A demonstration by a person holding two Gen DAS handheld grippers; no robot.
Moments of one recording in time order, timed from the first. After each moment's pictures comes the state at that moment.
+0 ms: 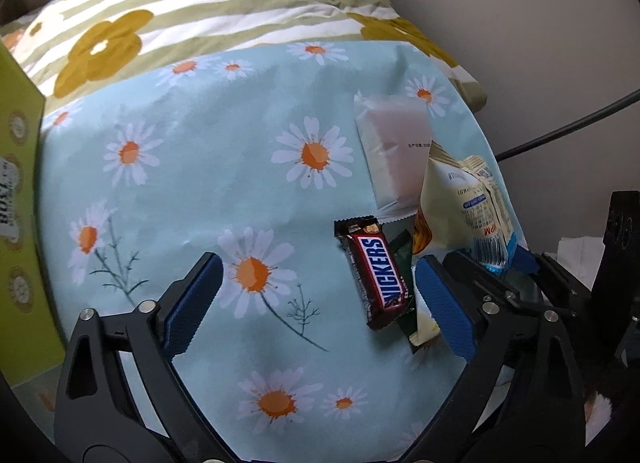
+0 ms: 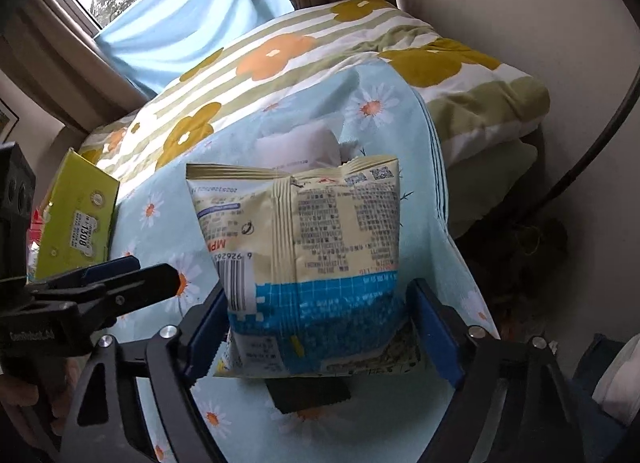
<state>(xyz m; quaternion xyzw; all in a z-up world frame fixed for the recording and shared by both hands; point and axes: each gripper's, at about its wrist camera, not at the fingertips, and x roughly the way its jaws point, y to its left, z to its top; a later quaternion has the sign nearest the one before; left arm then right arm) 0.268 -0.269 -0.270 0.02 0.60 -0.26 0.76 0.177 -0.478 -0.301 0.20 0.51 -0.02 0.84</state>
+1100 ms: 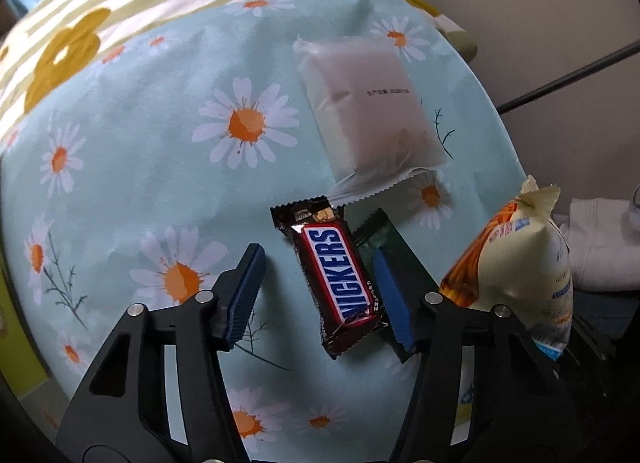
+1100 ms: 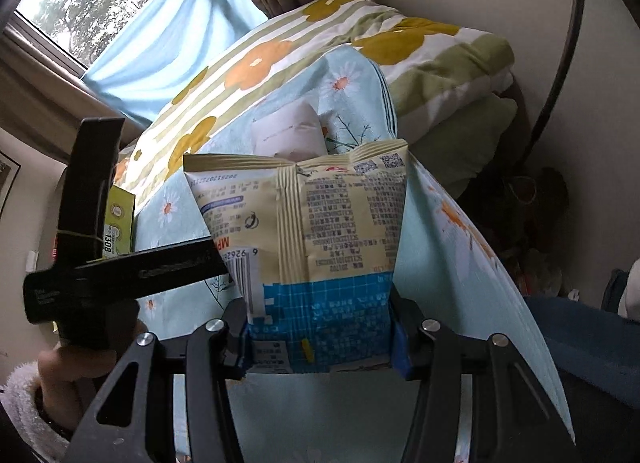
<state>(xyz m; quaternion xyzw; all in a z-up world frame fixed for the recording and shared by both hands) 0.257 -0.322 -0.303 0.08 0.62 -0.28 0.72 0.118 -0.475 -0.292 0.29 0.49 -0.05 0.82</state>
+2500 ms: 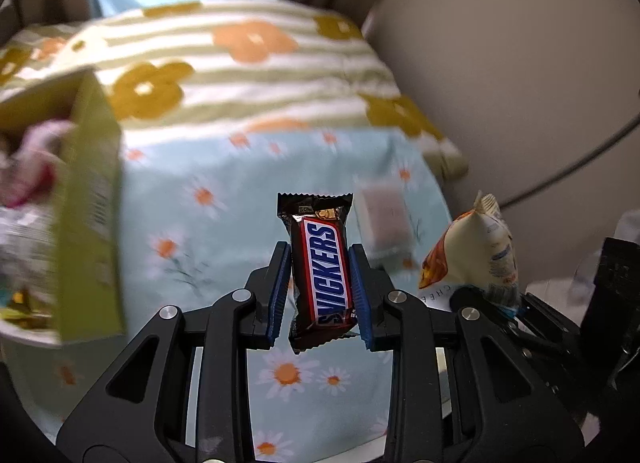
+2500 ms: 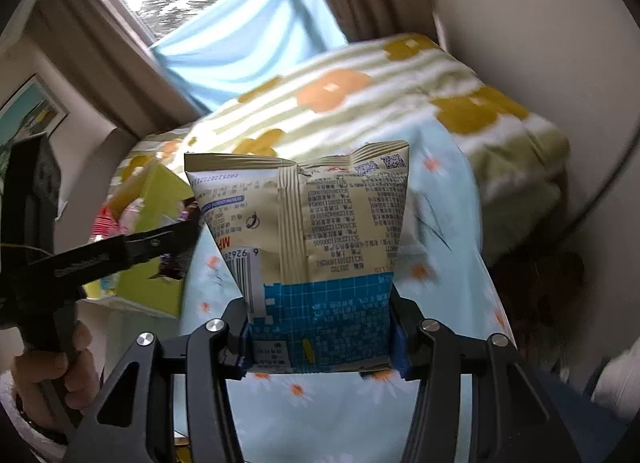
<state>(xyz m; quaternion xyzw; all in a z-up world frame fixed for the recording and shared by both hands) 0.243 -0.202 -0.155 -0.04 0.51 -0.22 0.83 0.150 -0.443 -0.209 0.20 0.44 0.05 0.87</state>
